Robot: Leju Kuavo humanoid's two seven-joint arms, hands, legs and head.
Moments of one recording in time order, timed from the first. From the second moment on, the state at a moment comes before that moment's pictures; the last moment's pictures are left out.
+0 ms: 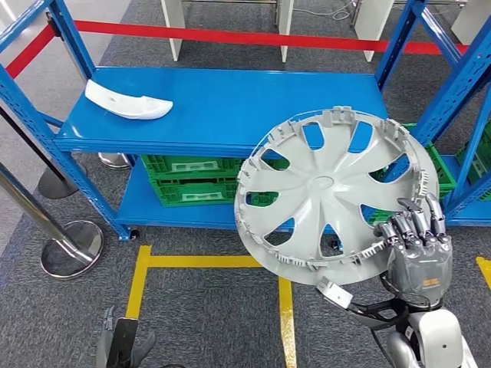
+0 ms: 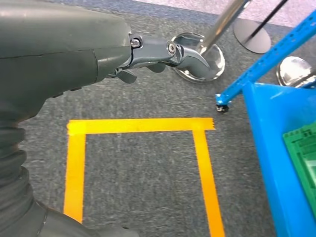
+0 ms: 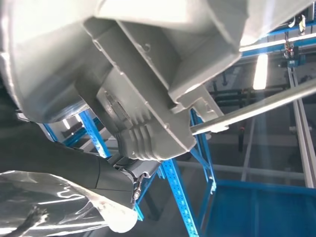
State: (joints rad) left arm 0.07 -0.29 0.45 -0.76 -0.60 0.44 -0.58; right arm 0.04 -0.19 0.19 -1.80 1.47 -0.68 -0.06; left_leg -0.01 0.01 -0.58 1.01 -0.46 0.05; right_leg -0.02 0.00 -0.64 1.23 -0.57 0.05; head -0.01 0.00
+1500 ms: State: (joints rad) left arm 0.09 -0.29 0.44 -0.77 -0.62 0.44 -0.57; right arm 0.06 -0.20 0.21 -1.78 1.44 -0.68 -0.01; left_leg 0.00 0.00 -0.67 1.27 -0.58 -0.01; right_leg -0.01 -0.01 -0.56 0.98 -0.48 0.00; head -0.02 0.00
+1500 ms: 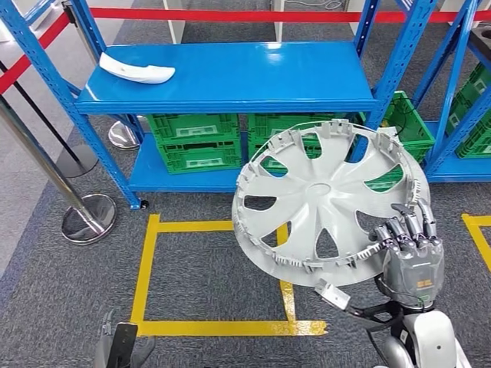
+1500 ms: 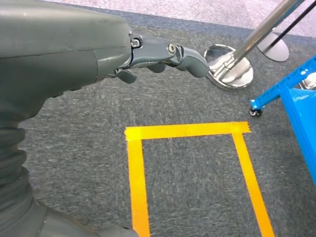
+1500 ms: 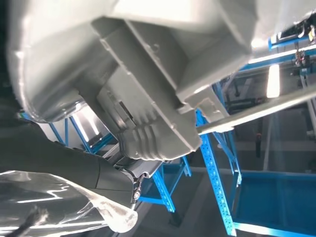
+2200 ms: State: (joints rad) left arm 0.09 -0.29 0.44 -0.77 -0.62 0.45 -0.57; right arm 0.08 -0.20 0.22 -1.78 1.42 -0.68 -0.01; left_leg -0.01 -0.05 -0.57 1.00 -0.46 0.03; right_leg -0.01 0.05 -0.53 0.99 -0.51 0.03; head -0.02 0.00
